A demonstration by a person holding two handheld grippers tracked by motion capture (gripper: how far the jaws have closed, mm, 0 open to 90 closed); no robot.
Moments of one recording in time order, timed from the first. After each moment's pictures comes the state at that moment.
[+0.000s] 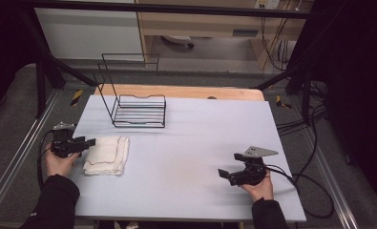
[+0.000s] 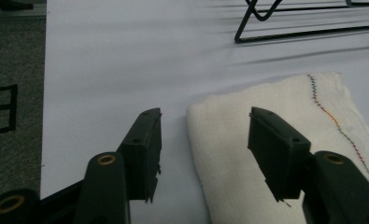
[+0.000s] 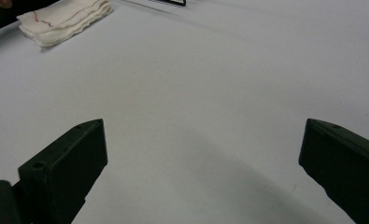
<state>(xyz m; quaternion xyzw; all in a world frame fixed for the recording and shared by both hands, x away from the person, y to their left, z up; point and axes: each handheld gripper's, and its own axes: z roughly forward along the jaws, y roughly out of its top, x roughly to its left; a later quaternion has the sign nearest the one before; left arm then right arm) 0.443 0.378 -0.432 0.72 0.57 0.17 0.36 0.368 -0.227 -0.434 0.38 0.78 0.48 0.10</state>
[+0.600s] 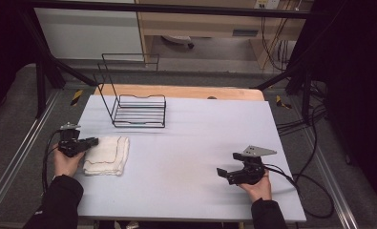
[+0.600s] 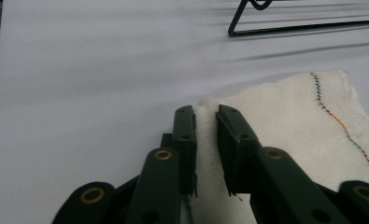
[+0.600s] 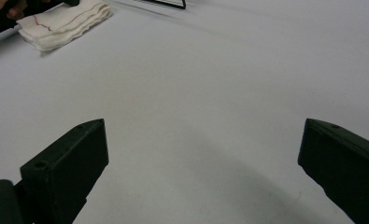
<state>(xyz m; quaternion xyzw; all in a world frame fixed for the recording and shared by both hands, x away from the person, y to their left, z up) 0.453 0.368 -0.446 0.73 0.56 0.15 0.37 0.369 -0.222 -0.432 0.39 0.78 0.48 0.10</state>
